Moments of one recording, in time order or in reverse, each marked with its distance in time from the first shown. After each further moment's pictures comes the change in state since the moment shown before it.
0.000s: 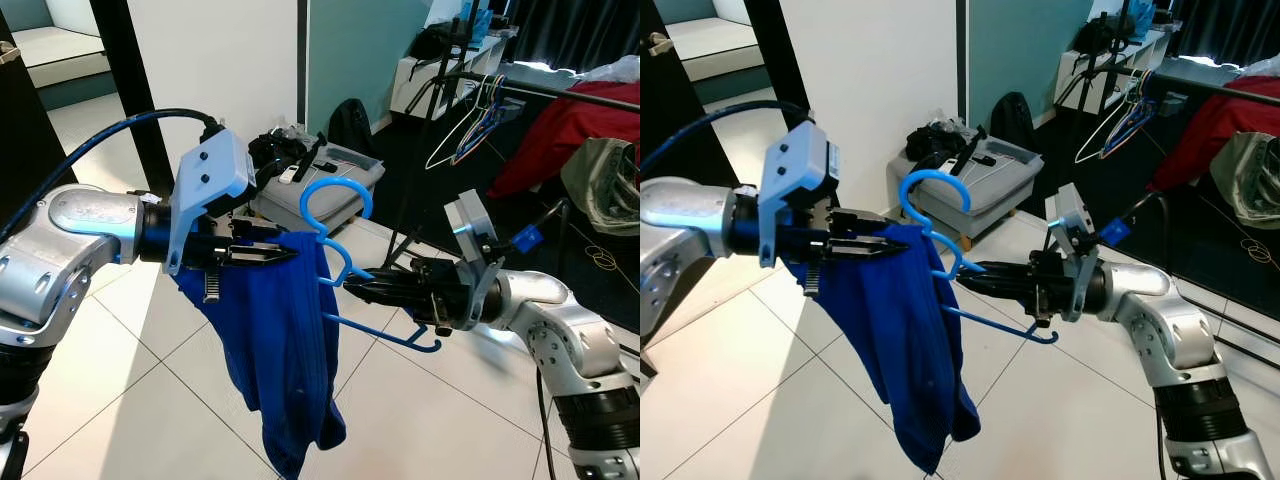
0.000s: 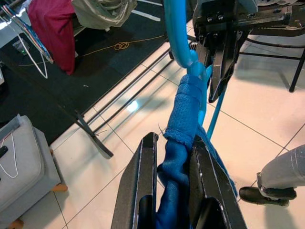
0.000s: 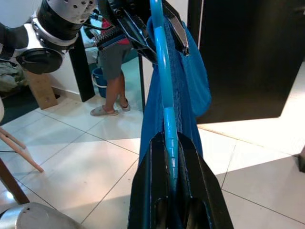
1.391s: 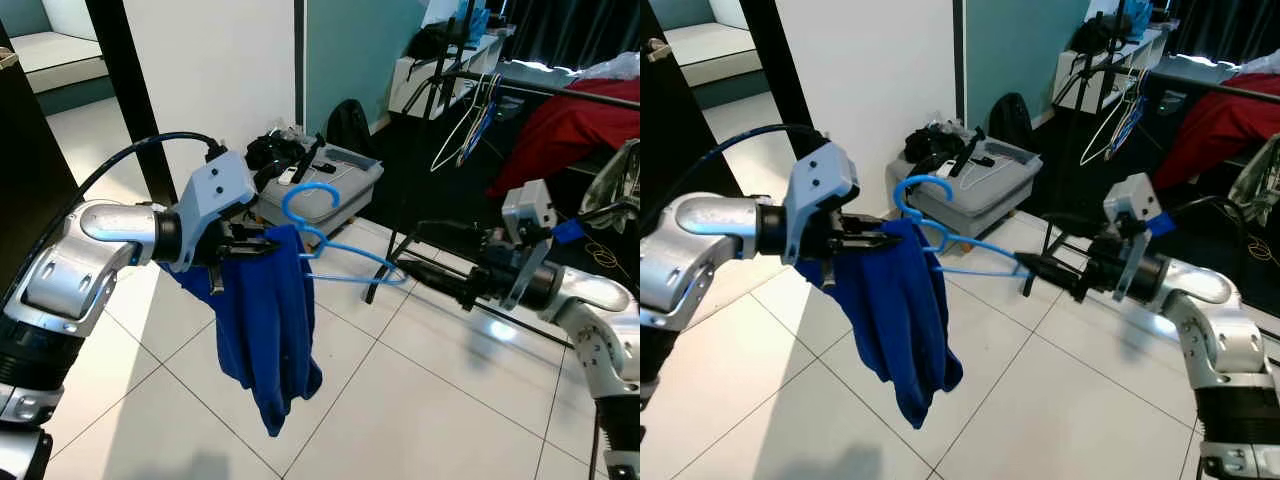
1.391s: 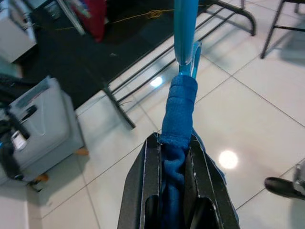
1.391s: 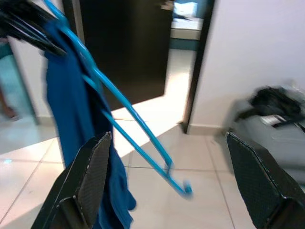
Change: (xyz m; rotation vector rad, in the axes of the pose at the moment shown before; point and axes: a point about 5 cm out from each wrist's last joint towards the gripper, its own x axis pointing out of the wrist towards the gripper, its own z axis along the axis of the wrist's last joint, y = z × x) left arm 0.000 0.033 -0.045 -0.029 0.117 0.262; right arm -0.074 -0.030 -0.002 -0.113 0.065 -0.550
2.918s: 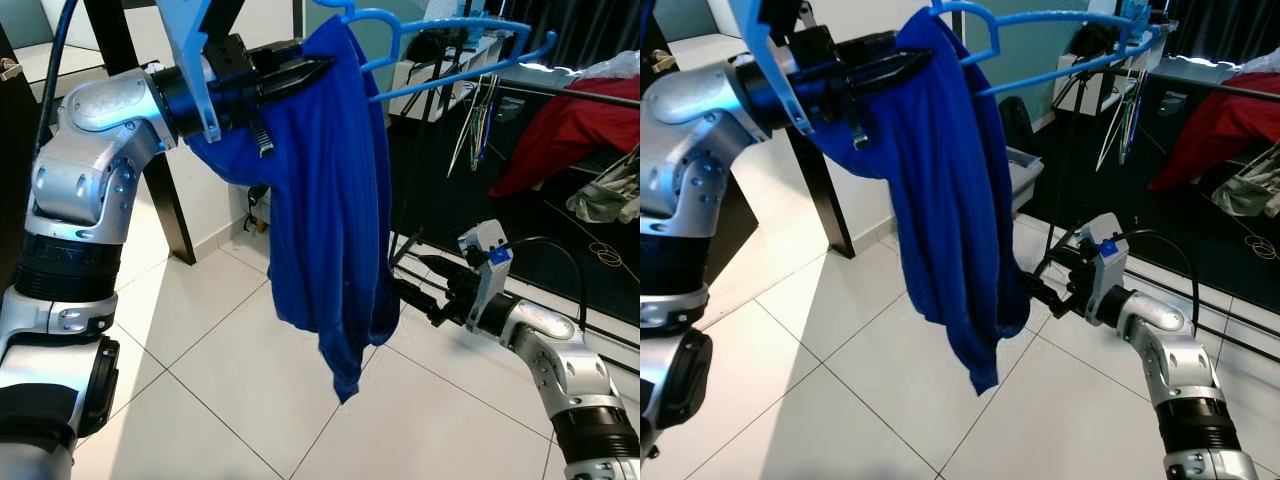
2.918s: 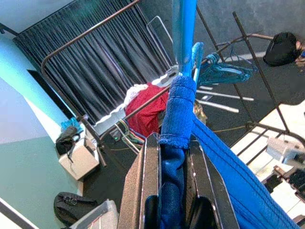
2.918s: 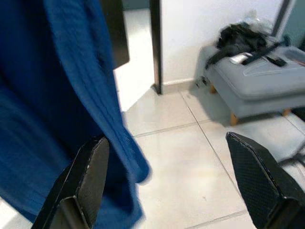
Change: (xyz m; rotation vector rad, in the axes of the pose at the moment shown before) left arm -0.005 0.041 0.121 0.113 -0.567 0.210; right arm 0.016 0.004 -0.066 0.116 0.190 -0.215
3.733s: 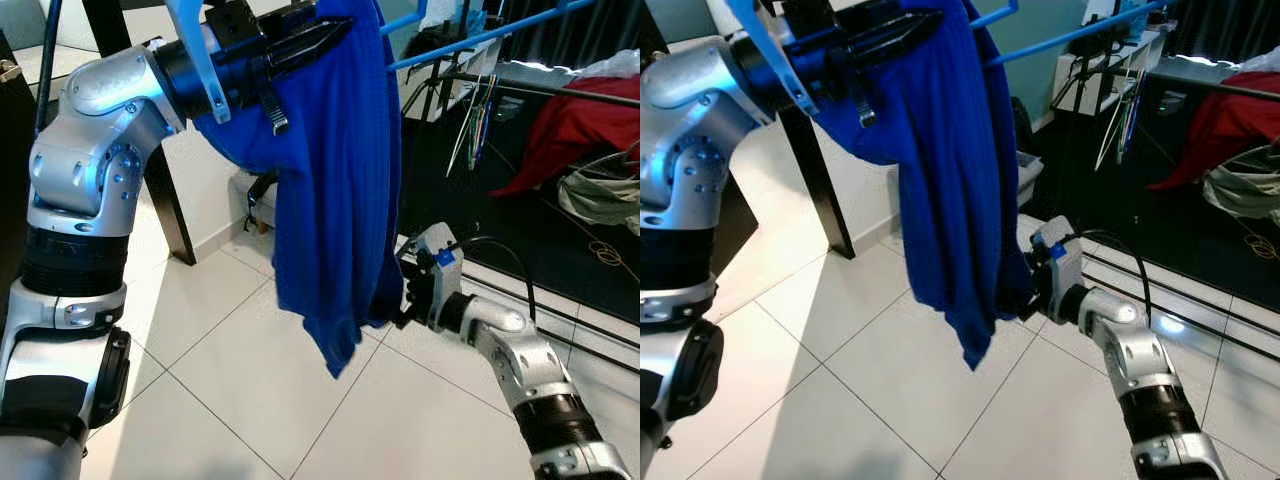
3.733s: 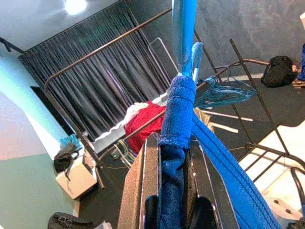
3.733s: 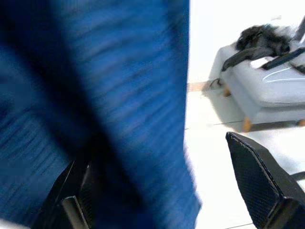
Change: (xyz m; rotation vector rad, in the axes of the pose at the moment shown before) left arm 0.010 -0.002 0.020 -0.015 -0.083 0.014; right arm 0.037 0.026 0.005 -0.042 0.005 0.063
